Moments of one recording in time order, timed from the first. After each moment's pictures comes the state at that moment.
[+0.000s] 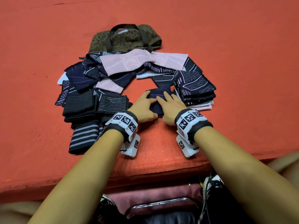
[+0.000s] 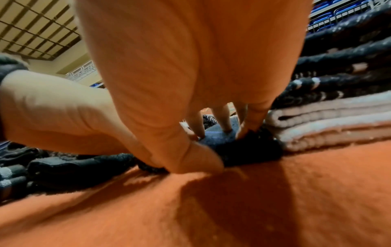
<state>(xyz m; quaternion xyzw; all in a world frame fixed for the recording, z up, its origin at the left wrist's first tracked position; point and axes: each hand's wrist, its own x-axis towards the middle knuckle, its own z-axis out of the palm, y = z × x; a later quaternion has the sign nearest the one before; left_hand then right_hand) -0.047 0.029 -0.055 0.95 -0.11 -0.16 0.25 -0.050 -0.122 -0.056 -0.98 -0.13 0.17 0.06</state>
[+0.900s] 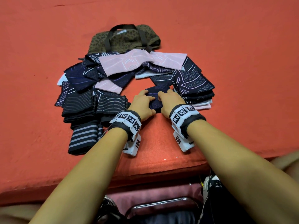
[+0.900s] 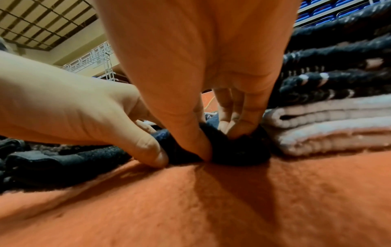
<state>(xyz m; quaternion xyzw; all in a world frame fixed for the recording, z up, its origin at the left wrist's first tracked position) -0.038 0.023 -0.063 0.98 -0.08 -0.10 0.18 -0.039 -0.117 -0.042 -0.98 -0.08 0.12 0.11</state>
